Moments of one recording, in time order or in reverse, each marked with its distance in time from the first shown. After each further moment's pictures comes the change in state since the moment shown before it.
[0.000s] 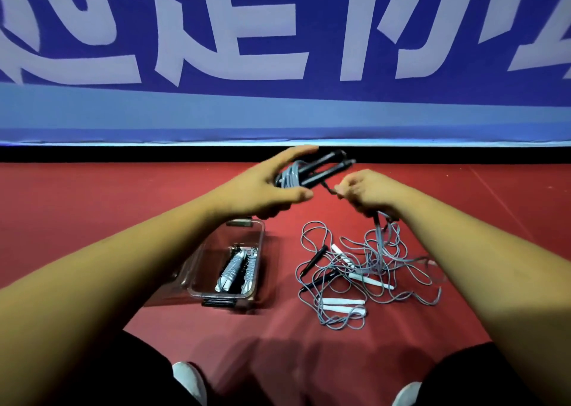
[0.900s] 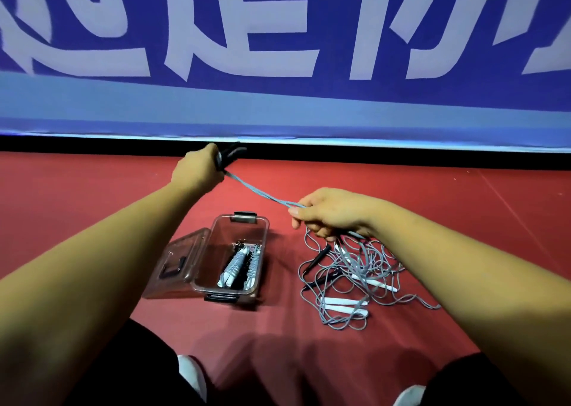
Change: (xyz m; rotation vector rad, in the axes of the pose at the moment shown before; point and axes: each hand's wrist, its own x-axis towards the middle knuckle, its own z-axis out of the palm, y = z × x) left_hand 0.008 -0.101 -0.103 0.926 0.636 -0.475; right_hand -0.035 -0.045 0.055 0.082 -0.472 -0.092
